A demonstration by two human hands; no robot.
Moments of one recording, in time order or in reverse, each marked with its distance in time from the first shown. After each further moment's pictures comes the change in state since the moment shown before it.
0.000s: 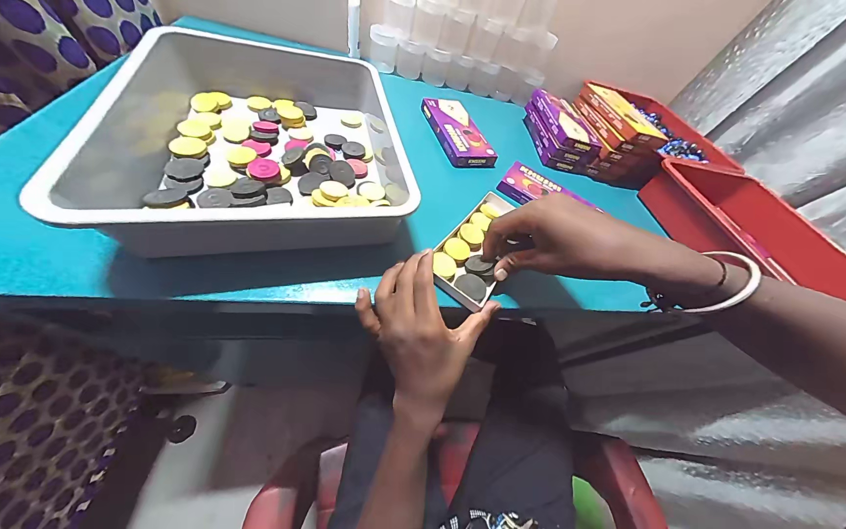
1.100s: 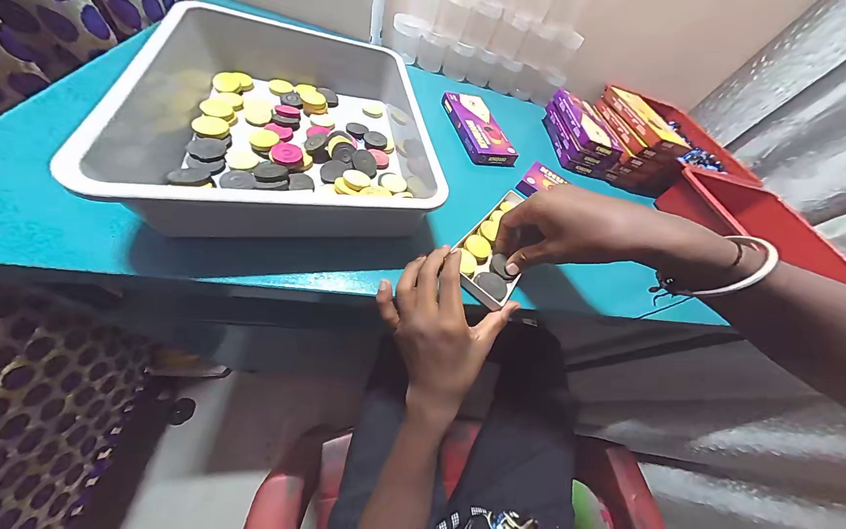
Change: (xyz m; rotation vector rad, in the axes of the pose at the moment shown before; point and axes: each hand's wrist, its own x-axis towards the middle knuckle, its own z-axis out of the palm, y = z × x) left_hand 0.000 -0.005 -0.003 -0.009 -0.022 -0.007; right_hand 0.032 -0.008 -0.012 -0.003 -0.237 0.151
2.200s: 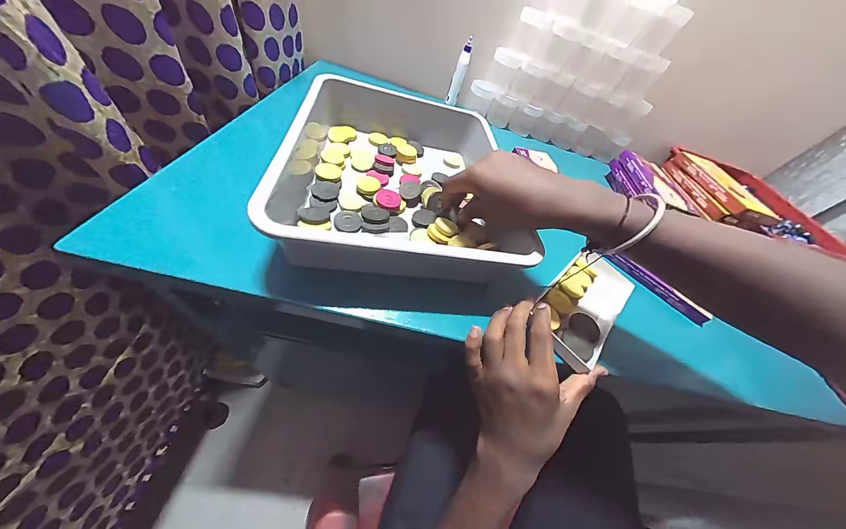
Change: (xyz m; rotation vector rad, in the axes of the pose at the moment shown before) left_hand 0.011 -0.008 -0.013 0.036 0.029 -0.008; right_hand 0.169 -0.073 -0.048 -0.338 0.194 -0.324
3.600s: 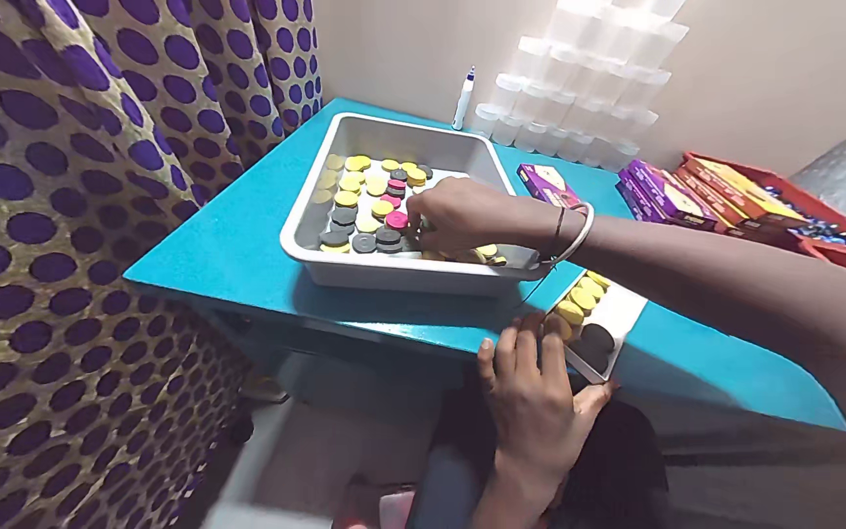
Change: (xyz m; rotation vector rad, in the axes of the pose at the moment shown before) left_hand 0.001 -0.005 -0.003 0.001 -0.010 0.013; right_hand 0.047 -0.044 -0.005 0.021 -0.046 0.057
